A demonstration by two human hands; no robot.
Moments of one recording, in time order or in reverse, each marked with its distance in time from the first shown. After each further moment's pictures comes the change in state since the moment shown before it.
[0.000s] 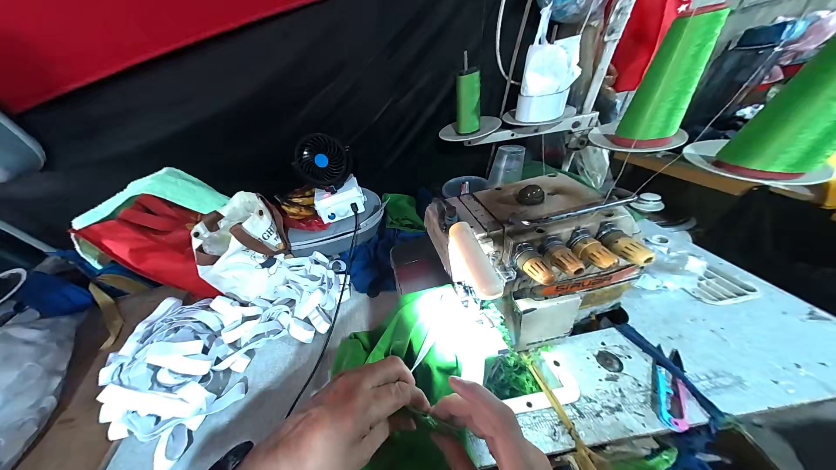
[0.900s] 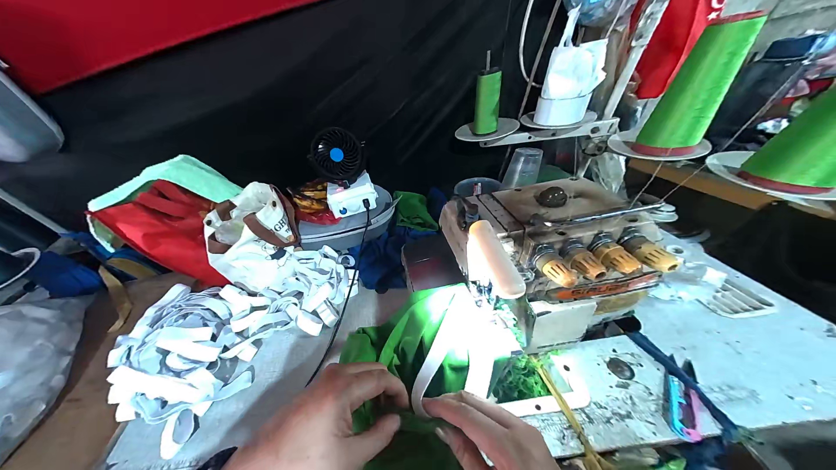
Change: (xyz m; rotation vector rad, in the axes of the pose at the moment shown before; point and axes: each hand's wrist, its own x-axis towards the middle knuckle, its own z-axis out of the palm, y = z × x) left_hand -0.025 -0.001 -0.009 -0.136 0.094 -0.120; right_hand 0.017 -0.009 -0.008 -0.144 -0.201 0.002
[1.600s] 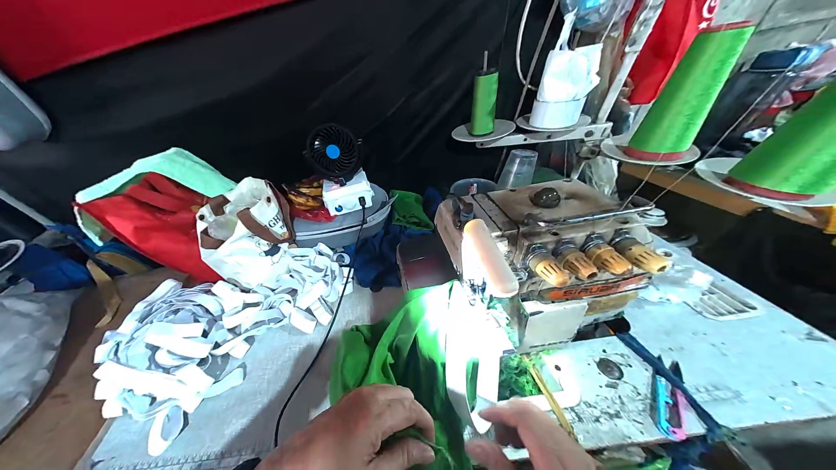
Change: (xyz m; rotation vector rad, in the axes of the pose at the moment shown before) left_hand 0.010 0.014 0.022 -0.066 -0.171 0.030; right_hand -0.041 0.027 -0.016 -0.222 0.064 0.151
